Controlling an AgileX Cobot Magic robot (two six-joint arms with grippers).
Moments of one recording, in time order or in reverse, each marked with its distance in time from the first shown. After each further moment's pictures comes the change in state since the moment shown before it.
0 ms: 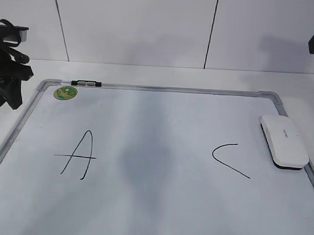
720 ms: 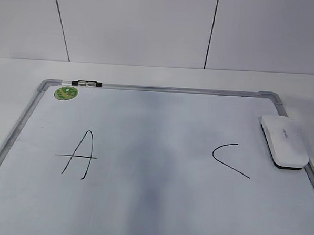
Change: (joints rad) left arm 0.000 -0.743 0.296 -0.029 0.038 -0.039; right arm 0.000 -0.677 0.491 0.010 0.017 -0.002
